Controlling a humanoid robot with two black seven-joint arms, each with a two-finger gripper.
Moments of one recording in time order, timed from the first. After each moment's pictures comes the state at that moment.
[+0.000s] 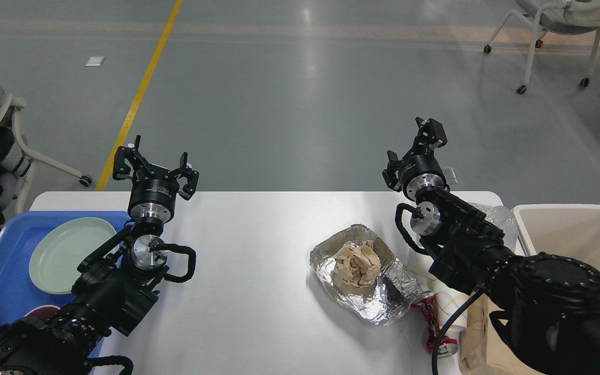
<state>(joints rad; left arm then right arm) -0.71 -0.01 -1.04 -0.38 -0.06 -0.34 -0.49 0.97 0.14 0.12 0.10 0.52 0.07 0.40</state>
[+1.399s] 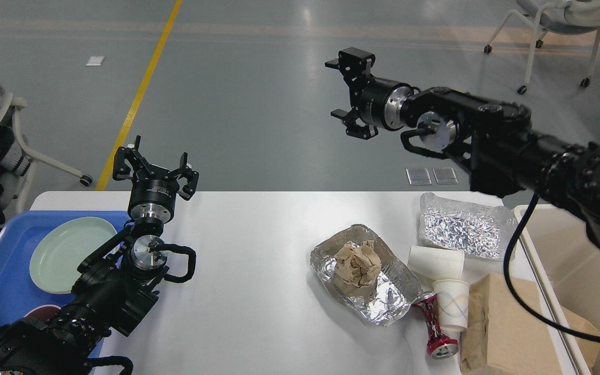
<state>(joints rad) -0.71 -0.01 -1.04 -0.38 -0.06 -0.34 -0.49 1.51 -0.09 -0.56 0.51 0.51 0.29 0.04</state>
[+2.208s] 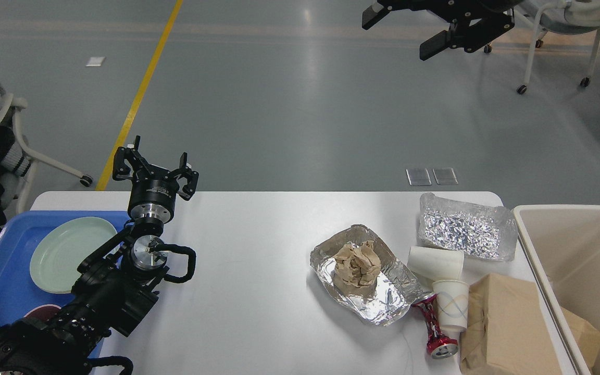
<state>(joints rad) -0.71 -0.01 -1.04 -0.38 -0.06 -0.34 -0.49 2.44 -0.36 -1.08 1.09 0.11 0.96 0.04</state>
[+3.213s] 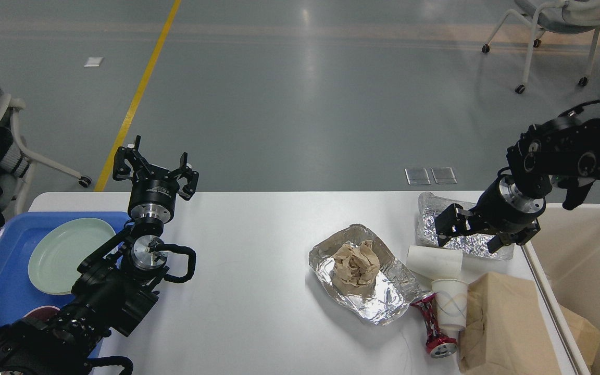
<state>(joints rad) -0.71 -0.01 -1.04 -0.38 -0.06 -0.34 -0.49 1.69 -0.37 -1.15 1.10 -0.27 0.65 0.03</state>
